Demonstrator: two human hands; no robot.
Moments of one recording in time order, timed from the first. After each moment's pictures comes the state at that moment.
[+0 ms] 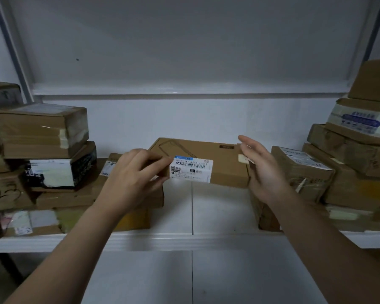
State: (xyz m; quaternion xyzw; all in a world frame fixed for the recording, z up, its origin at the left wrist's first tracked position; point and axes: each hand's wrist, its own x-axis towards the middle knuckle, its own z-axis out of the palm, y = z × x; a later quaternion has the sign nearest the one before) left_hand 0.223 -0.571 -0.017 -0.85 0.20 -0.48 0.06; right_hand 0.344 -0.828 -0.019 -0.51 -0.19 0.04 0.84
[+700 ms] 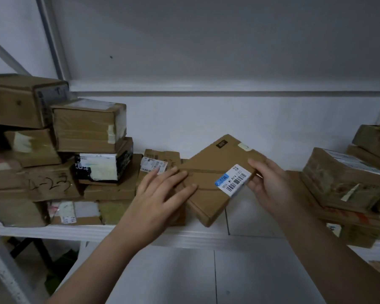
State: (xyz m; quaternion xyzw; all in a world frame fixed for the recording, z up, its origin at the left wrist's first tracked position) left_hand 0.176 -0.532 -0.060 -0.89 0.19 -0.41 0.08; right_hand 0.325 -0.755 -0.044 -0.45 -0.08 0.07 0.88
